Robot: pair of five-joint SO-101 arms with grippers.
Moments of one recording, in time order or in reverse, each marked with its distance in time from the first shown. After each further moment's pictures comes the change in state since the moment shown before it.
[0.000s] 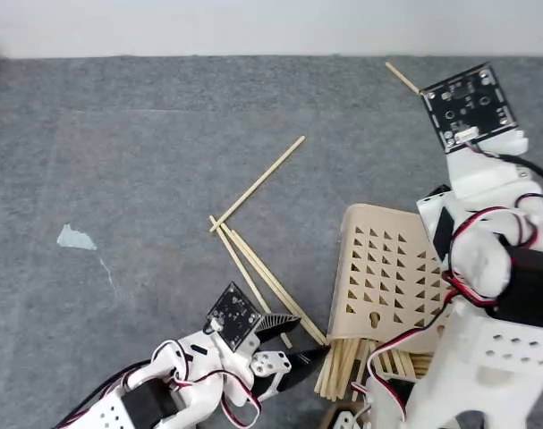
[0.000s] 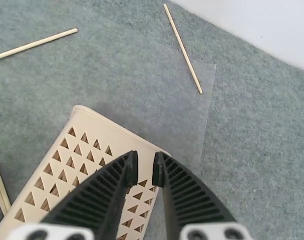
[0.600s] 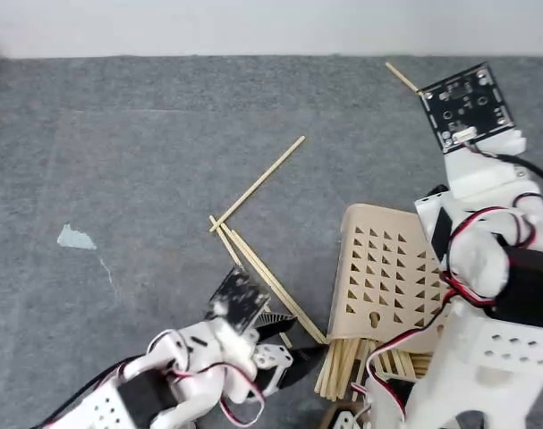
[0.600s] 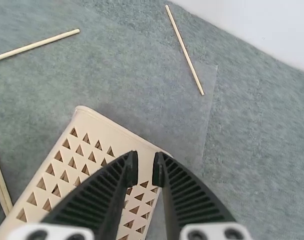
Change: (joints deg) left arm -0.1 22.0 -15.7 3.9 2.6; right arm -0.9 0.0 0.0 0.0 -0.5
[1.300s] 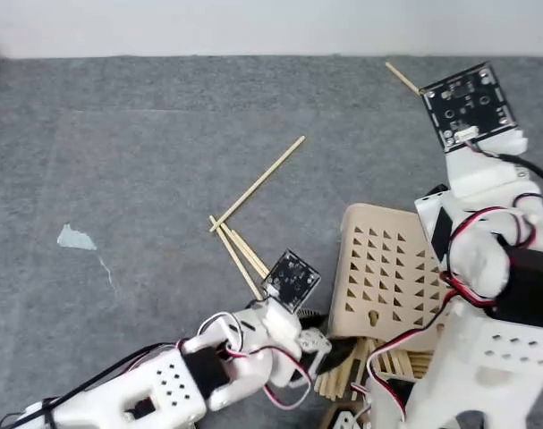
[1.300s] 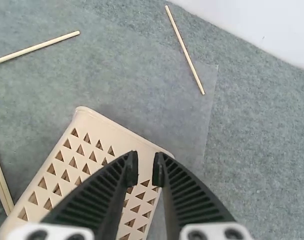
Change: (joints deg) left arm 1.1 32.6 -1.0 -29.9 4.6; right arm 0.2 0.0 0.0 0.0 -0.4
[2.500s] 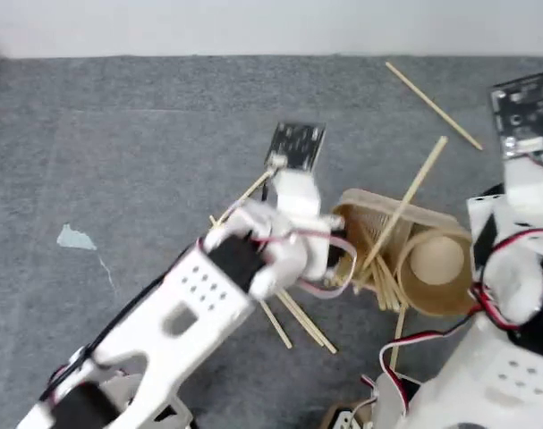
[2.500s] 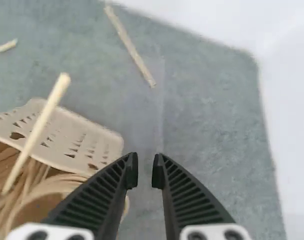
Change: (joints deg) left arm -13.5 31.5 -58.5 33.1 9.3; right arm 13.1 -0.4 -7.2 0.1 1.9
